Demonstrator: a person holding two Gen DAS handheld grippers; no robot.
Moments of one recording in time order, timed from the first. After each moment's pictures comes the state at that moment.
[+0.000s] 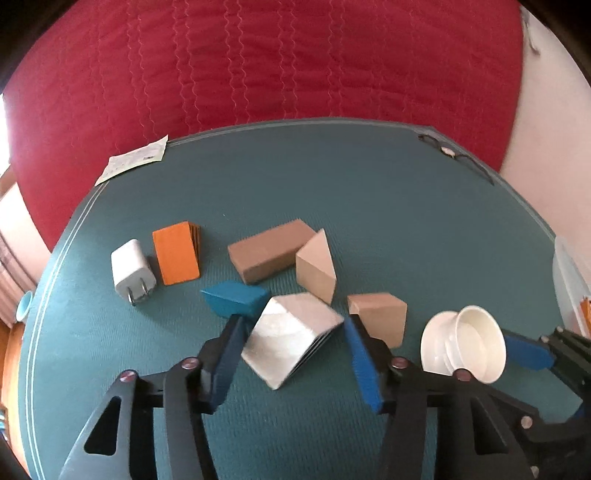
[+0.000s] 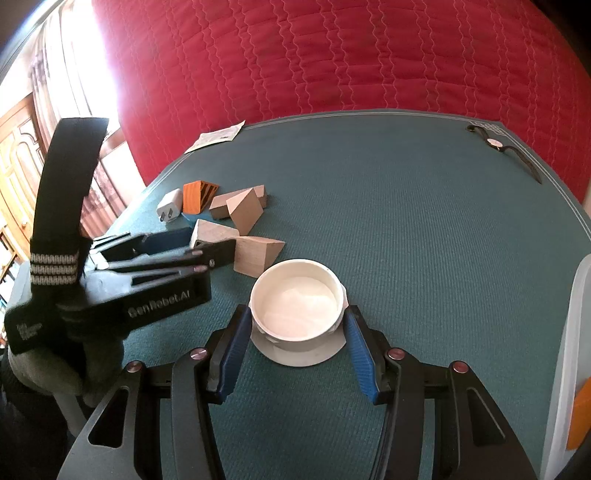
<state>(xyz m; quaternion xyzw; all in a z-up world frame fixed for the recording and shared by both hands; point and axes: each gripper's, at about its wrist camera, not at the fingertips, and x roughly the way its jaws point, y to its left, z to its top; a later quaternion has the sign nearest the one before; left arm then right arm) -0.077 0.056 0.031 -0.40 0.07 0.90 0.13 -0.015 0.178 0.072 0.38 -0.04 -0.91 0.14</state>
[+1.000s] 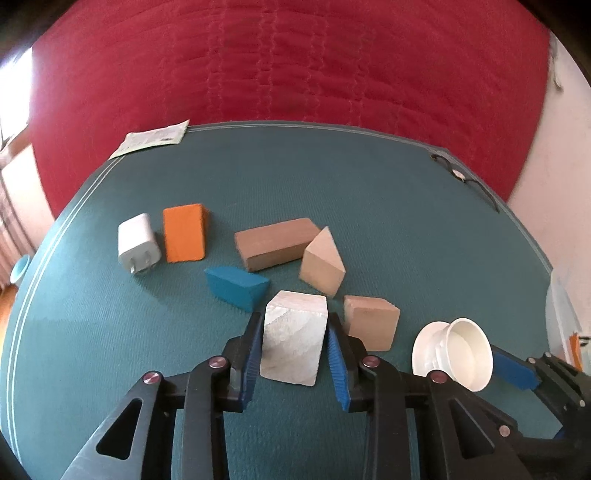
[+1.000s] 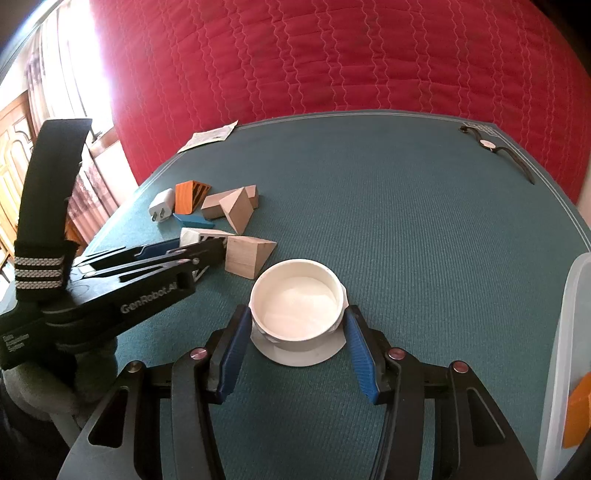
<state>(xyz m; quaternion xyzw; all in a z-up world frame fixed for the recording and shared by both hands) -0.071 0.047 0.034 -0.40 -0.01 0.91 0.11 -0.018 0.176 0.070 0.38 -0.04 -0.91 0.13</state>
